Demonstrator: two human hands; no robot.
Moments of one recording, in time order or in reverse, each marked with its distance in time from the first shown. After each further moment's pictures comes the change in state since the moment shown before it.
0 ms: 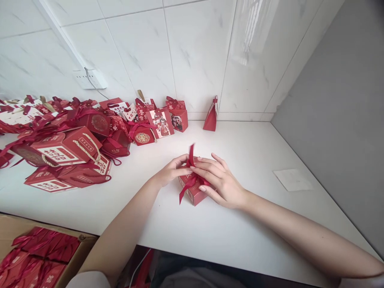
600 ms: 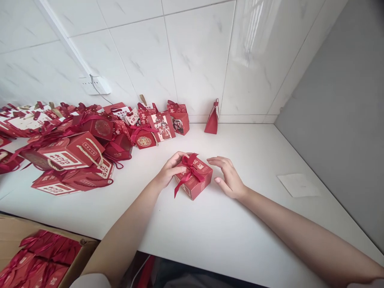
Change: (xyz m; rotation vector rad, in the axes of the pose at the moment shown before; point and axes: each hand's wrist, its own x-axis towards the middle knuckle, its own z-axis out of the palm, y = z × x) left_hand 0.006 -0.018 -0.015 -0.126 0.152 0.077; right_hand -0.028 0.063 0.028 0.203 0.143 0.182
